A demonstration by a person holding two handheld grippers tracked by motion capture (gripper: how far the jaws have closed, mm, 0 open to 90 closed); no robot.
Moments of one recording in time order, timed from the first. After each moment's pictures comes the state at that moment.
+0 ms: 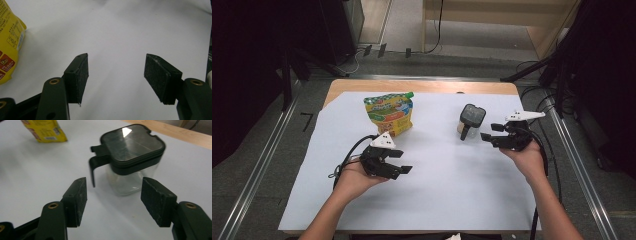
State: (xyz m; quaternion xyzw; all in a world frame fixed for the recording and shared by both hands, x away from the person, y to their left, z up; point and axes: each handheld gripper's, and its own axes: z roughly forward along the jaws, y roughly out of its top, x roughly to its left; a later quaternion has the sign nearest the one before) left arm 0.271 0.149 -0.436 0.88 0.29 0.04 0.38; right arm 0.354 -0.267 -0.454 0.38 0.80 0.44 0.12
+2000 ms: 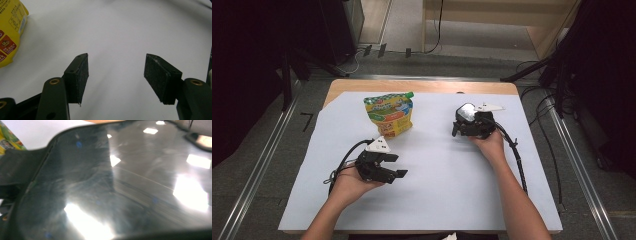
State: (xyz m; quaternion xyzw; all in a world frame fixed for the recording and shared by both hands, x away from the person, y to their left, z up) left arm 0.262 0.160 -0.444 0.88 0.31 0.04 0.37; right arm 0.425 -0.194 -0.519 0.41 0.77 0.46 0.16
